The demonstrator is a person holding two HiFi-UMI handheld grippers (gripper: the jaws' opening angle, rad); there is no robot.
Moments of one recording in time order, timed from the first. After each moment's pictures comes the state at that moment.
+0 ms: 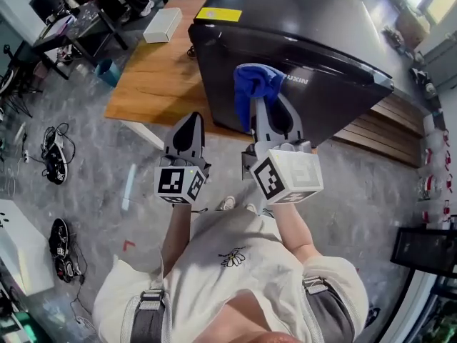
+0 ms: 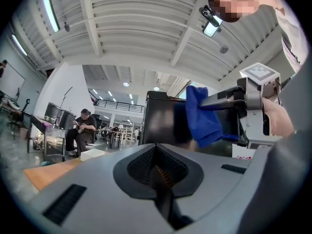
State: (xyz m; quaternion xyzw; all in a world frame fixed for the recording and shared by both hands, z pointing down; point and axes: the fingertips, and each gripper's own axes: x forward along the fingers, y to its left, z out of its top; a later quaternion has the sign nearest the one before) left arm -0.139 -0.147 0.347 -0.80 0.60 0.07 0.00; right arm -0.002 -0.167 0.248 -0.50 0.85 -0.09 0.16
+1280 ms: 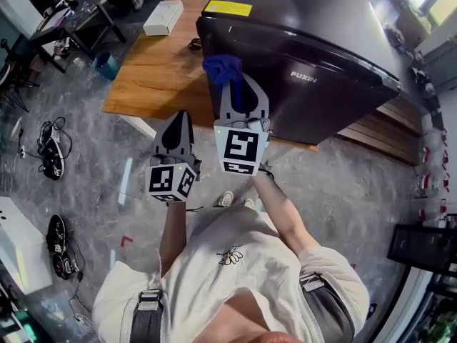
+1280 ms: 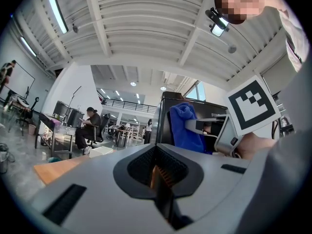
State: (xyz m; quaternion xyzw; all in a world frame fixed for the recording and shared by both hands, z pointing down) left arm -0.184 -0.146 0.358 -0.77 0.63 0.08 -0.02; right arm -0.081 -0.214 0.287 -0.55 0.83 0.09 0.02
